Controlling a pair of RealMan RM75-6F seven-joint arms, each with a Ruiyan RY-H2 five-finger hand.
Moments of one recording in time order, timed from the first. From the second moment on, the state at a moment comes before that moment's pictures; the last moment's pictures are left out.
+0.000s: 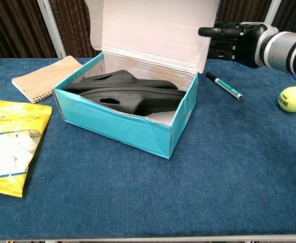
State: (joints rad) left arm -0.16 -1.35 0.00 -1.39 1.56 1.45 0.11; right arm 0.68 -1.59 0.58 -1.41 -0.78 0.65 0.75
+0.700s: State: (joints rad) left arm -0.16 -1.36 0.00 -1.39 1.57 1.46 0.11; right arm 0.63 -1.69 0.52 -1.29 -1.21 1.24 0.57
